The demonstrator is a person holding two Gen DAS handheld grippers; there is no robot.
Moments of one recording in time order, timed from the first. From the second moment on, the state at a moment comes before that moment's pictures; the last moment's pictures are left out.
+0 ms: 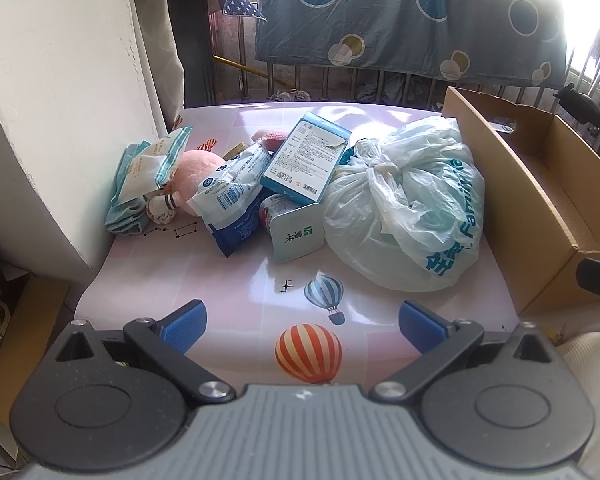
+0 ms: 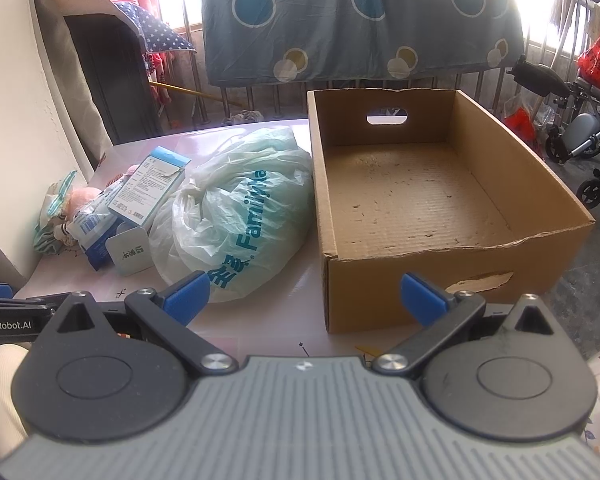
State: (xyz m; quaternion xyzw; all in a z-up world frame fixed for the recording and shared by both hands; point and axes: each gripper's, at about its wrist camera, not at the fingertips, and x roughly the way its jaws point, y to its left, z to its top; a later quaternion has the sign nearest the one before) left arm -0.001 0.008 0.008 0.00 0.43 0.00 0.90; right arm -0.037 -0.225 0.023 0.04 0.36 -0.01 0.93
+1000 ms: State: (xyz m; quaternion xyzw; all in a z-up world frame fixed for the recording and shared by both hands) left arm 0.000 0.012 0.001 0.00 0.44 0.01 0.90; right arm -0.037 -0.225 0.021 0.05 0.36 -0.01 0.93
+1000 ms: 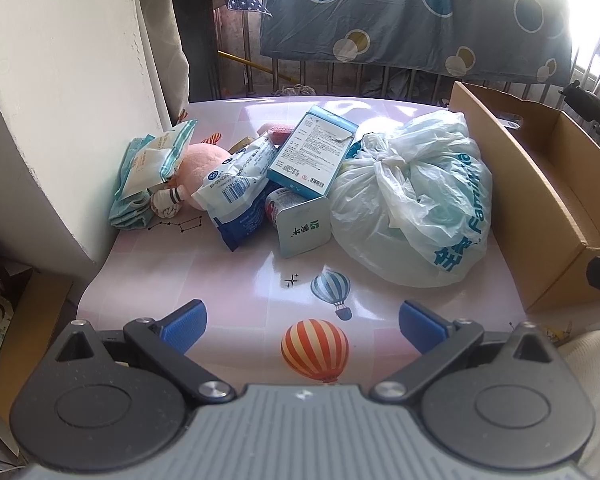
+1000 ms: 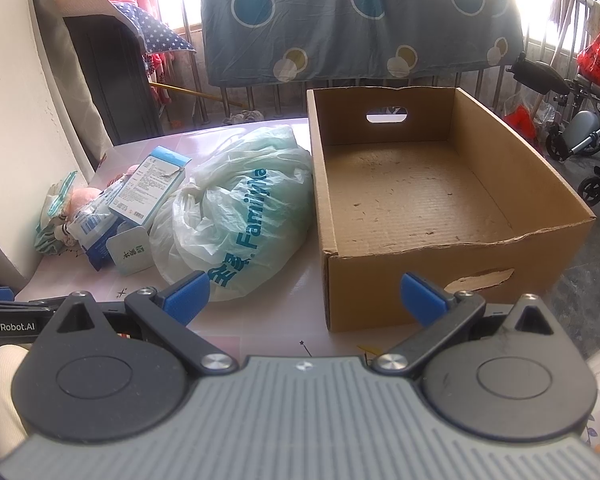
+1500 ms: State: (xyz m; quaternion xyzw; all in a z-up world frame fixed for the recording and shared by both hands) left arm -0.002 0.037 0.014 -0.02 0.42 0.03 0.91; right arm -0.028 -0.218 0.049 0.05 0.30 0.03 0.95
